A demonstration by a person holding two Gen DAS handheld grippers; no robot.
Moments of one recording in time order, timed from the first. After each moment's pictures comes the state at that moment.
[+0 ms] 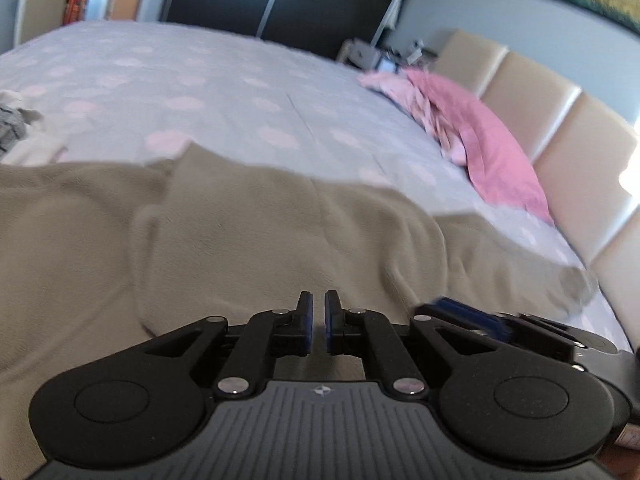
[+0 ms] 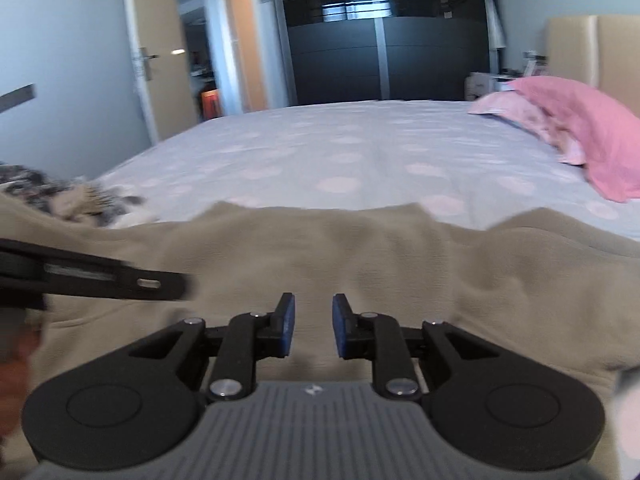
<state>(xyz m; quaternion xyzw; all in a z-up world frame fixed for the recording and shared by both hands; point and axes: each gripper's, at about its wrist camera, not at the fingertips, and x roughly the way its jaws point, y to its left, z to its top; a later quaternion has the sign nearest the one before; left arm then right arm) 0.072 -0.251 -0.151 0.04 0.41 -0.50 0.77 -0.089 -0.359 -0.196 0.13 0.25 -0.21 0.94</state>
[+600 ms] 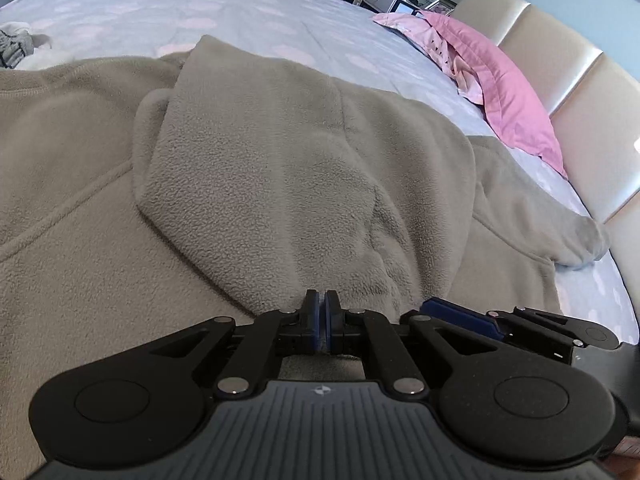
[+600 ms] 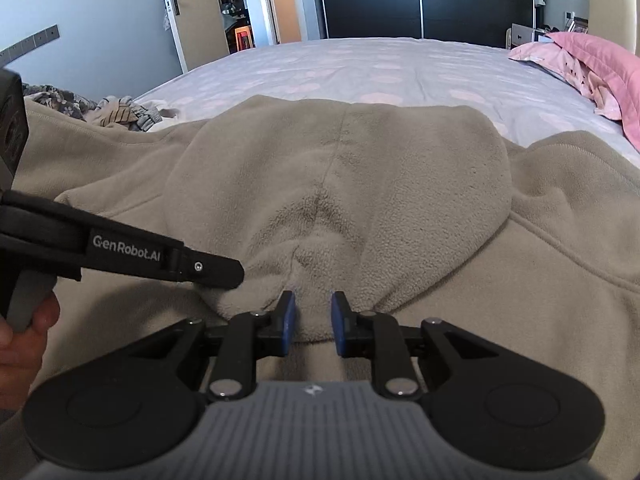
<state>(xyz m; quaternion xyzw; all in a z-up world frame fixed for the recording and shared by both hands) 0.063 -0.238 -0.192 0.06 0.47 -0.48 0.74 -0.104 -0.333 -0.238 0.14 0.33 -0.16 0.92</state>
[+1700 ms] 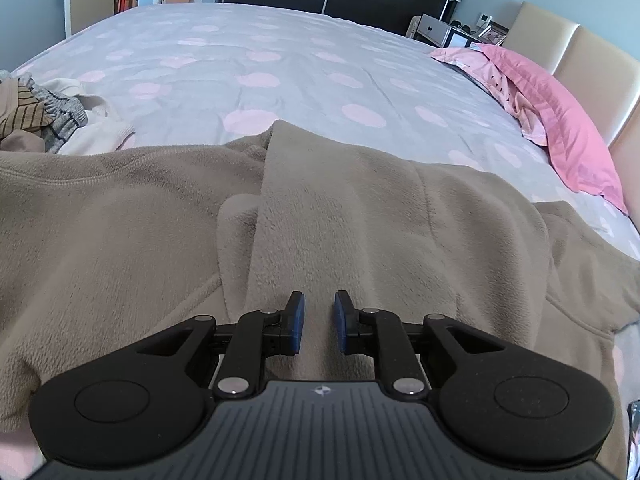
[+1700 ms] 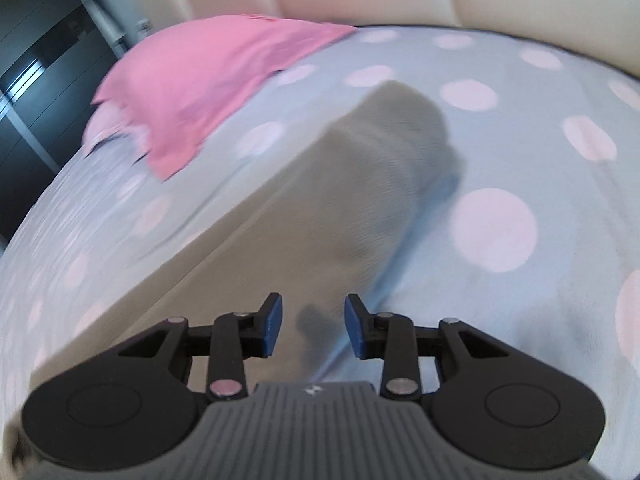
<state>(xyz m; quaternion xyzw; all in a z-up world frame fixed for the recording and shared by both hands) 0.110 -0.250 -0.168 0.08 0.43 -0.40 0.81 -0.362 -0.688 -0.217 0.43 0.18 -0.59 0.66</state>
